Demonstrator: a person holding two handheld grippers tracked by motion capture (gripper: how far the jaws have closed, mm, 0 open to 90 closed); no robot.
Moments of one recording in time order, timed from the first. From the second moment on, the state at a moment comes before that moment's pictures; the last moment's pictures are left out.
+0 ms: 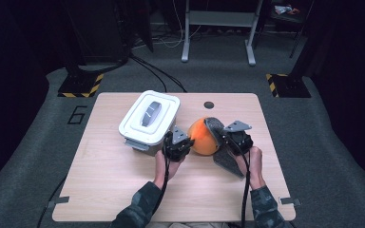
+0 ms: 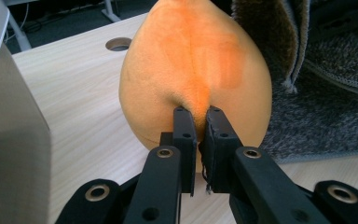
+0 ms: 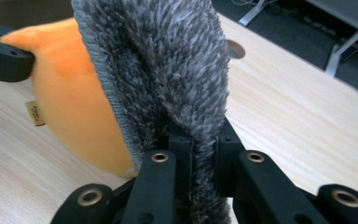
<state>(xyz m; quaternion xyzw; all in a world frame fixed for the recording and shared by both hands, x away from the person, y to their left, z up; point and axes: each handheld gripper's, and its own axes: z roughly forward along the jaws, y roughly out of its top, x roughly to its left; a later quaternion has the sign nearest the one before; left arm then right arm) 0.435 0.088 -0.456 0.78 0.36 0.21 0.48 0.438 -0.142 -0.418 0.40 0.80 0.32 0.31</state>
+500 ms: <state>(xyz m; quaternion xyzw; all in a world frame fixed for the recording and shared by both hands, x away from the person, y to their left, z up) 0.435 0.085 -0.451 0.79 0.34 0.20 0.48 0.438 -0.125 -0.417 0.37 0.82 0.33 0.29</state>
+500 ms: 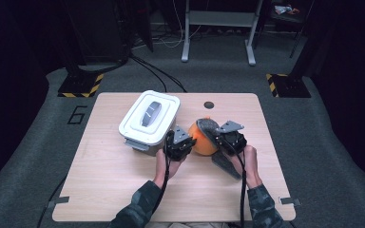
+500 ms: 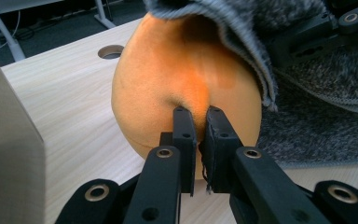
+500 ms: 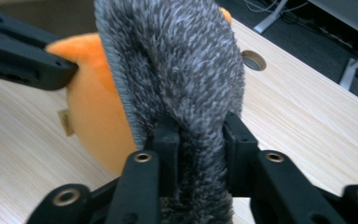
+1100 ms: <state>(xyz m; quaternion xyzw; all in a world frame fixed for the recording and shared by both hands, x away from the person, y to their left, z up) 0.435 0.082 -0.452 0.79 0.33 0.20 0.48 0.441 -0.116 -0.419 0.34 0.81 0.38 0.30</state>
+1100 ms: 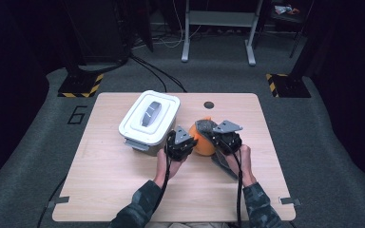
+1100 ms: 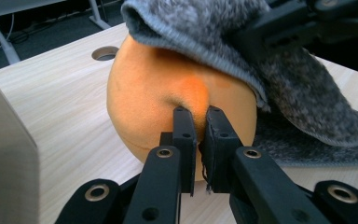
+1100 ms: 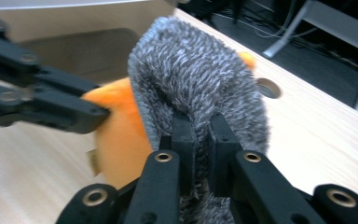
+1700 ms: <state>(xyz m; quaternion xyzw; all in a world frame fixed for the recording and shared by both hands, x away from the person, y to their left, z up) 0.435 0.084 -0.452 0.79 0.32 0.20 0.48 0.445 -0.137 -0.410 0.39 0.79 0.38 0.30</state>
